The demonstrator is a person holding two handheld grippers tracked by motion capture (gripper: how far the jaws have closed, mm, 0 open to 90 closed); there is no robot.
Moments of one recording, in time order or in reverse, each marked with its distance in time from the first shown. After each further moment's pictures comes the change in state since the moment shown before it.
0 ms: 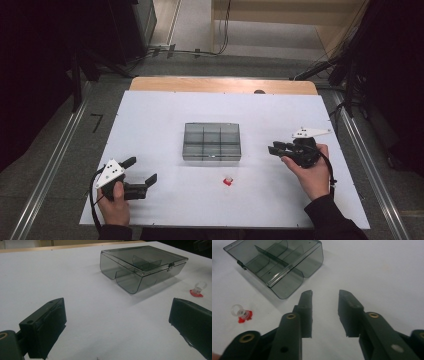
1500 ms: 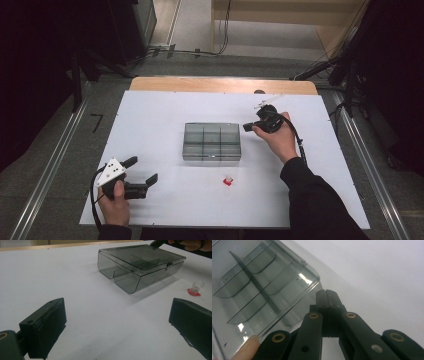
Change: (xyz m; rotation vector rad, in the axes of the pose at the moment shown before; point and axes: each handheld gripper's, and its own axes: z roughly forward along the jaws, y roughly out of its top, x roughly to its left) left arm 0.001 0.001 0.002 0.008 -0.023 0.000; right arm -0.020 0.087 0.103 0.225 0.091 -0.043
